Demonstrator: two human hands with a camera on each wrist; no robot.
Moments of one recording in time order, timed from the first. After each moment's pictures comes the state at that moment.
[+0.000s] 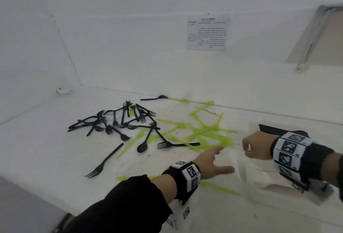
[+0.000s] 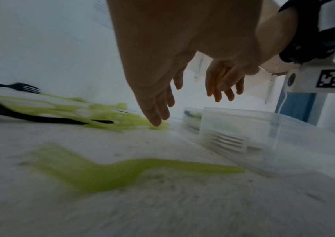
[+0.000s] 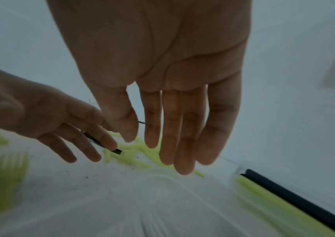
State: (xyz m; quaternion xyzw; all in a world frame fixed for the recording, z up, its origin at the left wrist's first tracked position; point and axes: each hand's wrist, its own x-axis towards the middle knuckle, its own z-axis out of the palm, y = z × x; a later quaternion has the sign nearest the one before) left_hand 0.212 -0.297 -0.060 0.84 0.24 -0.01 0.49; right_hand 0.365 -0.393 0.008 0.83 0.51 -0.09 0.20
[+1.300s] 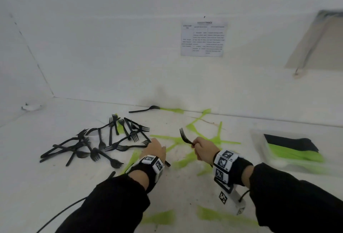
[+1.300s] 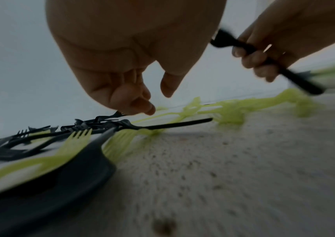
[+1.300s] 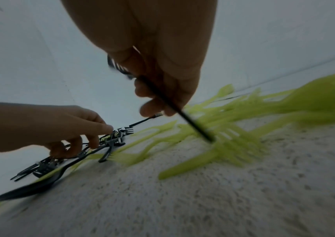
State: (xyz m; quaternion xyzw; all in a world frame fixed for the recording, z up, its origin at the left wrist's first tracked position) left_hand 0.202 -0.097 -0.084 0.85 0.48 0.01 0.21; right_hand 0.322 -0.230 -0.063 0.84 0.39 -0.23 -0.29
